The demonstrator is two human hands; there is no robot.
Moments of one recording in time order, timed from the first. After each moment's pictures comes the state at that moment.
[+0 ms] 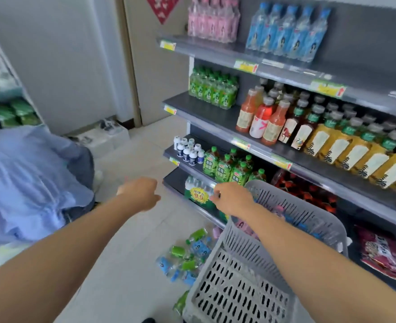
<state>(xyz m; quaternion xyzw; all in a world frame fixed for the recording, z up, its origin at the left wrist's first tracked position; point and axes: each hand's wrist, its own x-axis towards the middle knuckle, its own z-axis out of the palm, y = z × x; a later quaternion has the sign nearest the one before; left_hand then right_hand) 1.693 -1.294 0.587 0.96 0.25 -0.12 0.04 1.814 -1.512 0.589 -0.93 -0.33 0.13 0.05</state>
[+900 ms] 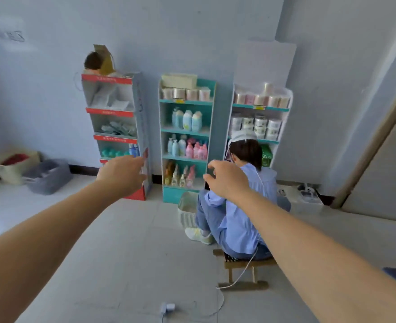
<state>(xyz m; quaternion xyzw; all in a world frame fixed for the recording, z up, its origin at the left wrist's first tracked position) 1.114 -1.086 0.737 0.73 0.68 0.08 -0.09 1.365 -1.060 0.717 -0.61 -0.77 0.02 0.21</state>
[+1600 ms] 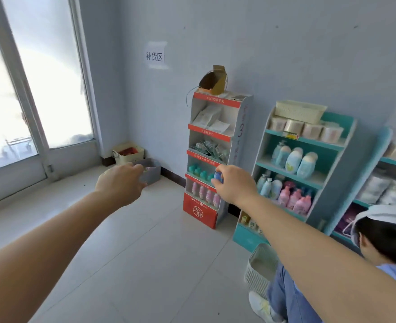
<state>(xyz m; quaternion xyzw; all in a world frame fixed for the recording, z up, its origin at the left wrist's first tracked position) 0.888 -0.956 0.726 0.51 0.85 0.09 -0.13 1.111 -0.799 0.727 -0.38 -0.90 0.03 0.22</state>
